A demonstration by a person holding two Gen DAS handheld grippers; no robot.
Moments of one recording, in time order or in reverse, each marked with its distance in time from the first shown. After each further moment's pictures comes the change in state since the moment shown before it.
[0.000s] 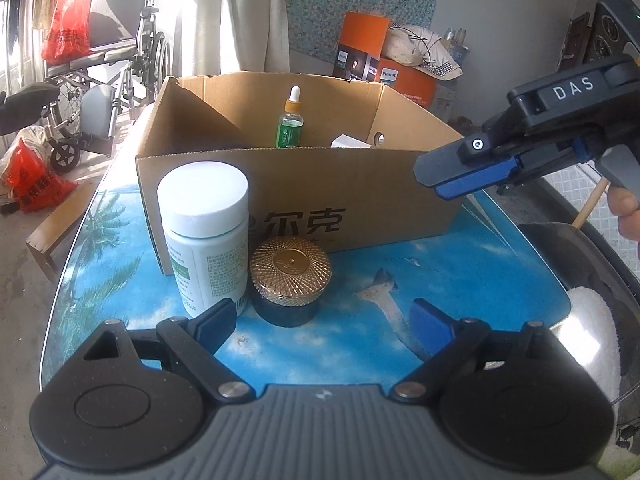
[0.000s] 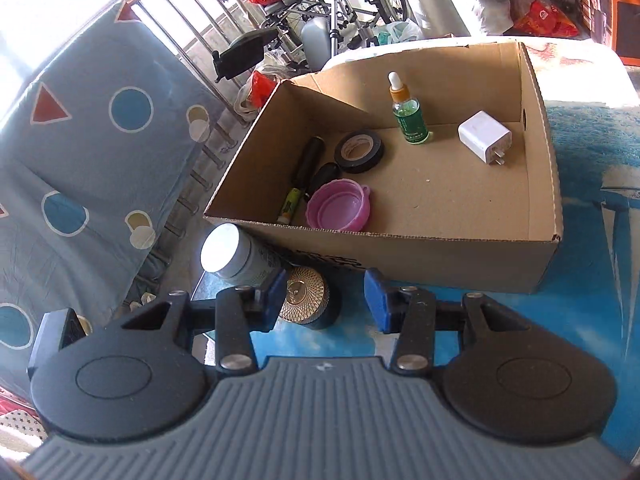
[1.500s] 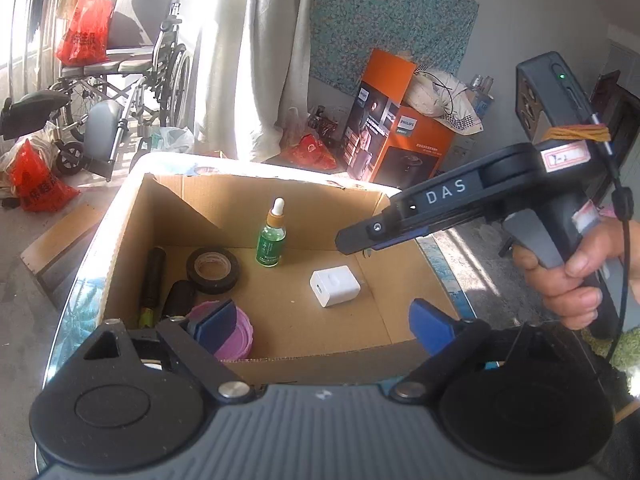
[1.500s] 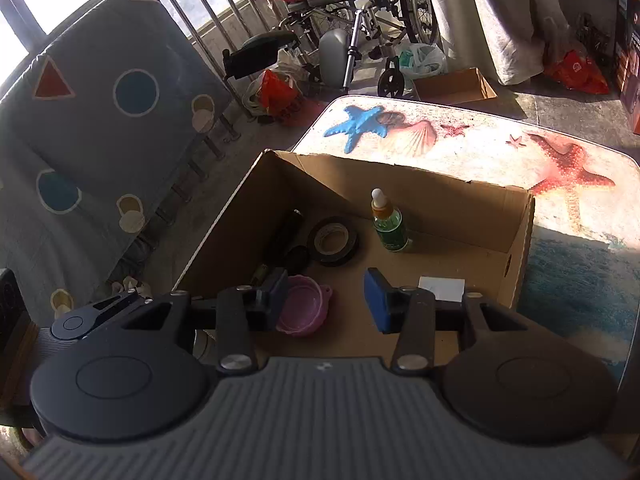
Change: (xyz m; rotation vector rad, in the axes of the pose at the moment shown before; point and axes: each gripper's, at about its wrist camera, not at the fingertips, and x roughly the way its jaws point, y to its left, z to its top) left arm -0.003 -0.015 0.120 -0.140 -0.063 0.002; right arm 0.050 -0.036 0.153 -0.155 0.125 -0.064
